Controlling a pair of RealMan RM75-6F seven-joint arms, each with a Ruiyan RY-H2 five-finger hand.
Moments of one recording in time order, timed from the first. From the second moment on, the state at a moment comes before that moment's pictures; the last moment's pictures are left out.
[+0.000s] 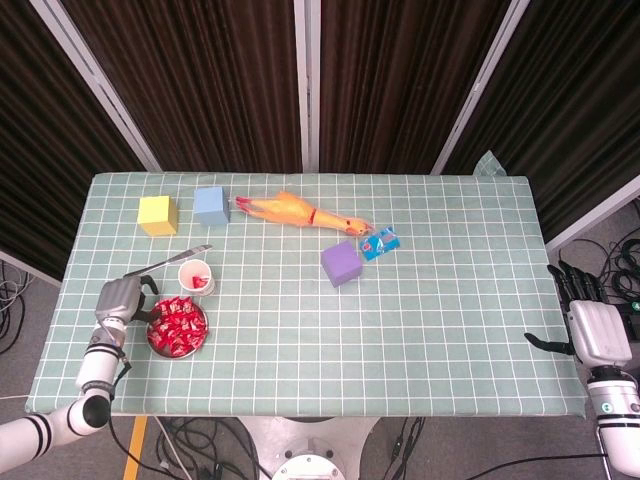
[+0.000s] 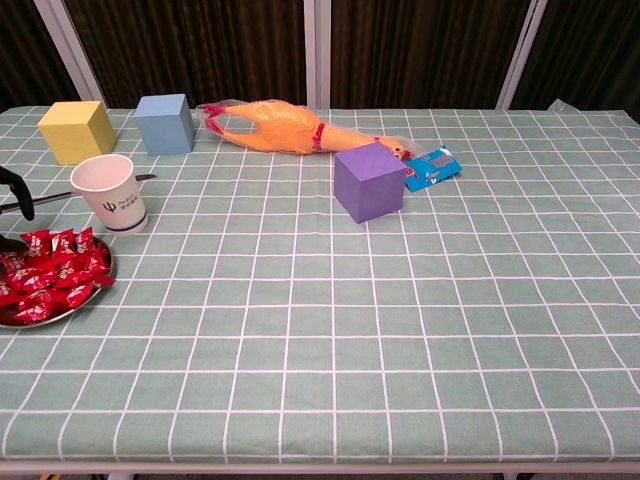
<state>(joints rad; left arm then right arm) -0.54 -1.46 -0.17 -1.36 0.74 0.91 0.32 0.20 -1.07 0.12 -1.62 -1.32 1.27 0.02</state>
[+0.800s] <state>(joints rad) -0.57 -1.47 -0.16 -1.35 0.67 0.86 0.32 0.21 -1.08 0.12 -1.60 -1.31 1.25 0.02</state>
